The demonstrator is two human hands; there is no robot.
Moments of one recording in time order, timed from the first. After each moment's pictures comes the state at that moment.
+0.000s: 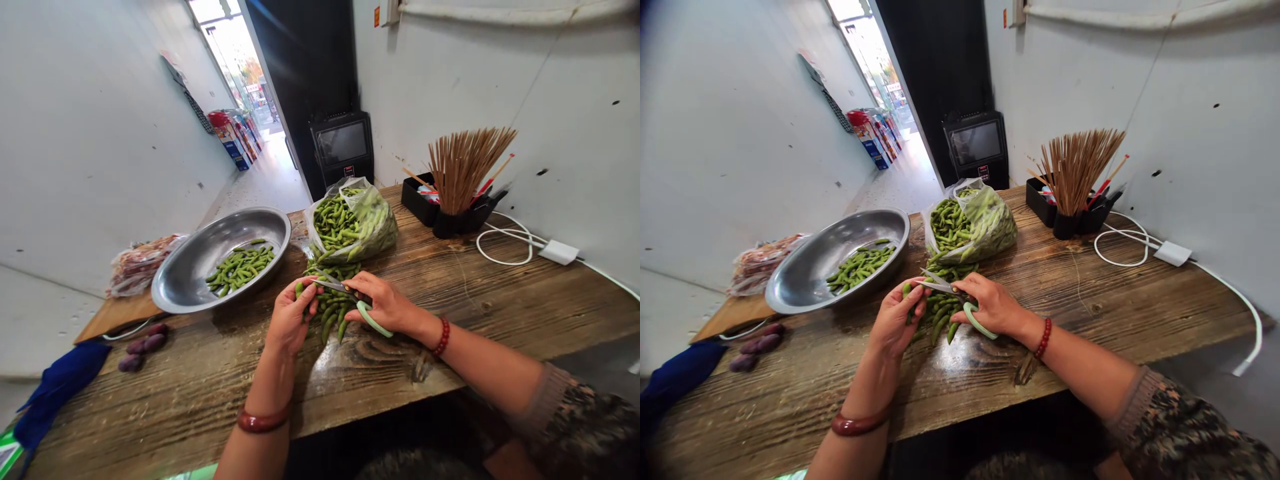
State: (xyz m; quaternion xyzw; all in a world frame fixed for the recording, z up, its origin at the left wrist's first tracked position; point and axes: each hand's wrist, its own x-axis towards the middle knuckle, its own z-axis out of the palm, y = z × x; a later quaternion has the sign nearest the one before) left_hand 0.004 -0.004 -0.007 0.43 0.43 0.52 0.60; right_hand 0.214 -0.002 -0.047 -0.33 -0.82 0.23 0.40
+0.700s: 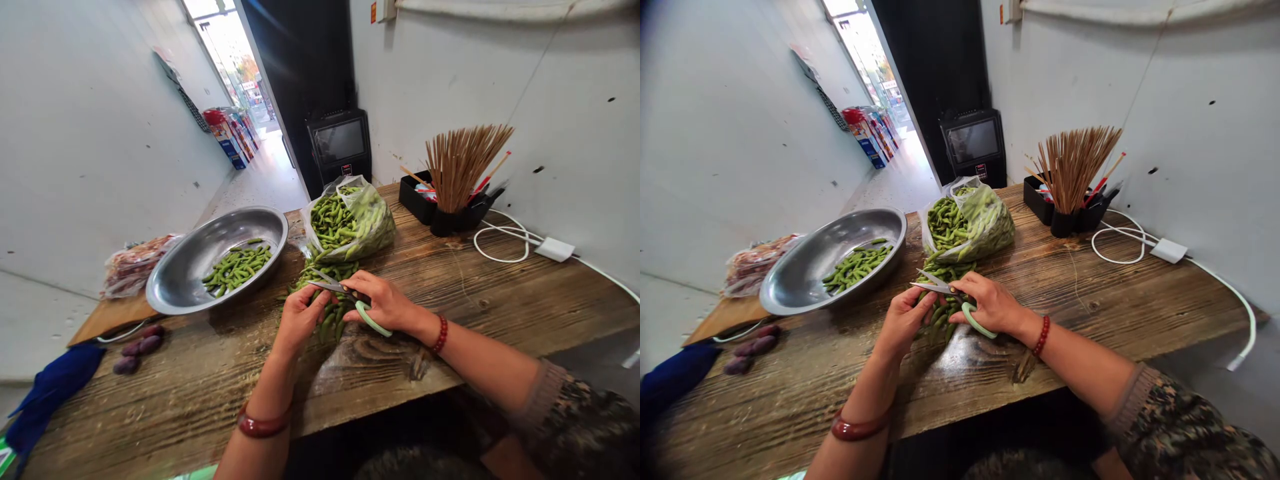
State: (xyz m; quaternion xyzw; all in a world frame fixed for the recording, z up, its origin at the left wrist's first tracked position) left_hand 0.014 -0.010 -0.010 0.60 0.49 0.41 0.48; right_hand 0.216 -0.001 -0.044 -0.33 -0.83 0.22 0.39
